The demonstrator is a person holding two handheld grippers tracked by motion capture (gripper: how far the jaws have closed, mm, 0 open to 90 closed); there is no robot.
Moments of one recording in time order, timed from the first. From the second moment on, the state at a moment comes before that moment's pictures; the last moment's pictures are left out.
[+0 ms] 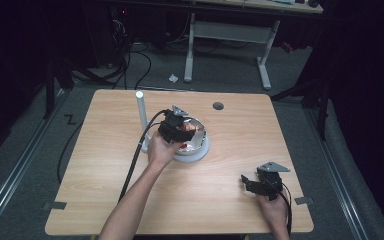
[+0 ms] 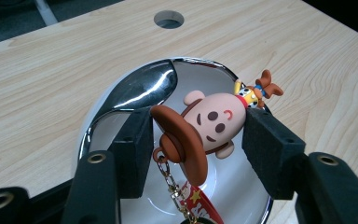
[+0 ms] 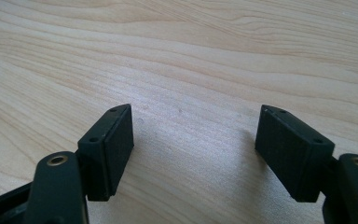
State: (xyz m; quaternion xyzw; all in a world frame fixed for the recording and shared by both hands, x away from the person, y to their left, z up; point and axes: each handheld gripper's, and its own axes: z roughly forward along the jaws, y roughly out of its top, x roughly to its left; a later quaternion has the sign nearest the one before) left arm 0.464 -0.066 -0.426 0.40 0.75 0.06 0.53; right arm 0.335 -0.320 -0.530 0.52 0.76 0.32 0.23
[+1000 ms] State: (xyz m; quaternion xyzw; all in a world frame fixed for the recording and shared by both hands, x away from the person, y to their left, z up) left arm 0.478 0.009 -0.453 0.82 0.42 0.14 0.36; right arm 0.335 -0.320 -0.530 0.52 0.76 0.32 0.23
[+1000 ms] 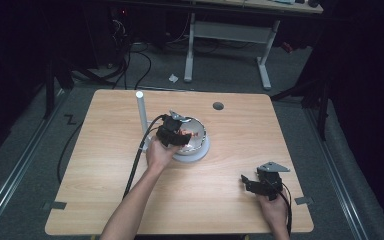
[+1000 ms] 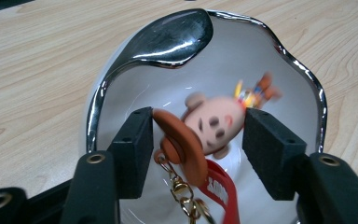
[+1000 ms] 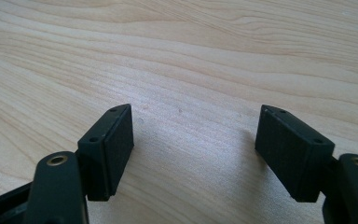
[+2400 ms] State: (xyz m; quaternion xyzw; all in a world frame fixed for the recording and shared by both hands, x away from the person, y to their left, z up) left arm 0.441 0.066 -0.405 0.80 0.39 0.16 0.43; right arm 0.335 -0.320 -0.531 0.52 0.76 0.32 0.23
